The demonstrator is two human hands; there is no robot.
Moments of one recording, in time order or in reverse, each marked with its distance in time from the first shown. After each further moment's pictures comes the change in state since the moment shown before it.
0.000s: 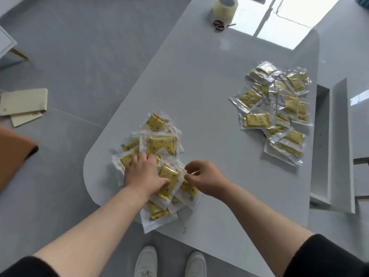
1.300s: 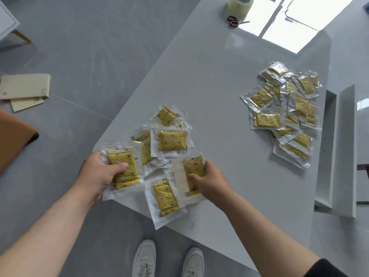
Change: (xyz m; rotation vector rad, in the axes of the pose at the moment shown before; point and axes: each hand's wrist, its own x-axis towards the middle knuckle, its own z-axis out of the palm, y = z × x) left_hand -0.021 -0.108 -0.018 -1.404 0.032 -0.418; right_hand -0.006 -0.016 0.036 0.279 0.123 0.272
